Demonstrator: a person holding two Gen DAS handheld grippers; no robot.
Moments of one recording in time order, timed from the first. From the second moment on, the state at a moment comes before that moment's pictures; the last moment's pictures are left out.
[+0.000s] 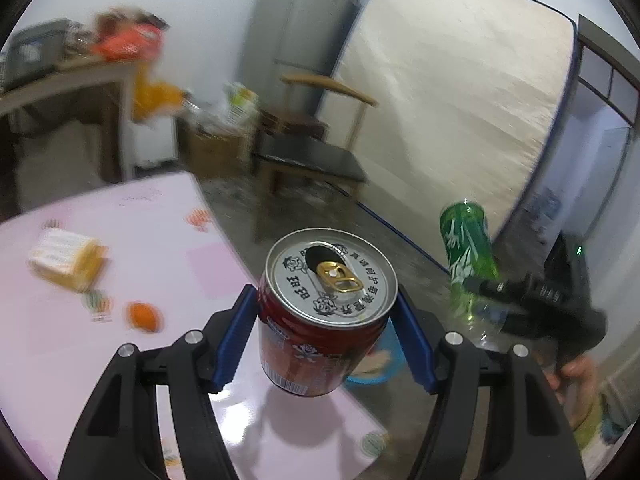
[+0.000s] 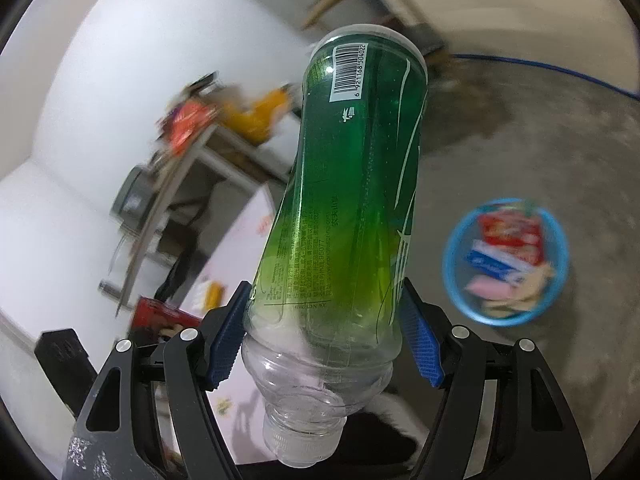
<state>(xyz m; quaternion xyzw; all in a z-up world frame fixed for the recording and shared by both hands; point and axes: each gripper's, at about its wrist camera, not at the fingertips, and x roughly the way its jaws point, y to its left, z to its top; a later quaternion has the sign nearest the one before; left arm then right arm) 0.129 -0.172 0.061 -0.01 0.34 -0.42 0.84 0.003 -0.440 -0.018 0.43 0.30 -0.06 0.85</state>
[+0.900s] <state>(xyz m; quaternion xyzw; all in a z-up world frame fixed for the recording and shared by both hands) 0.185 -0.319 -0.017 -0.01 0.47 -0.45 0.76 0.040 -0.556 -0.252 0.53 0.44 -0.16 0.70</state>
